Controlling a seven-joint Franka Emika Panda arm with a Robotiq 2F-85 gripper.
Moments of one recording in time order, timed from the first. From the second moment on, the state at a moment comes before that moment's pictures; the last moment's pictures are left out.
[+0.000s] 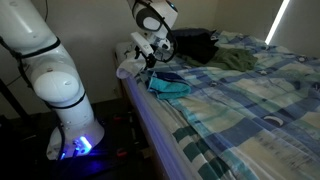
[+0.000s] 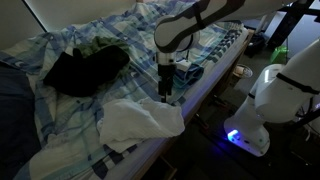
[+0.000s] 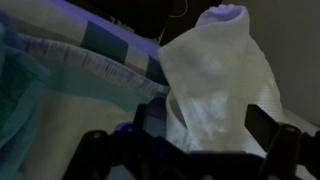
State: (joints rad) arm 0.25 -0.21 0.11 -2.49 0.56 1.98 -0.44
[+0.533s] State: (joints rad) arm 0.27 -0.13 0.15 -2.49 0.59 2.04 -0.61
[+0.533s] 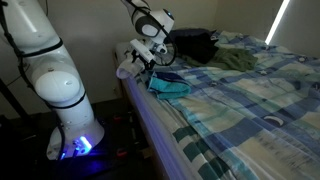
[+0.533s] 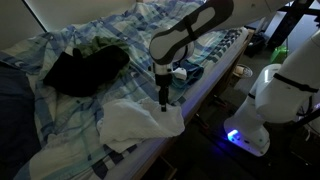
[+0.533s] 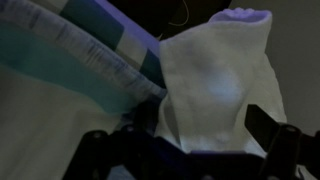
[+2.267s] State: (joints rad) arm 0.29 -0.22 0.22 -2.45 0.40 2.10 -0.57
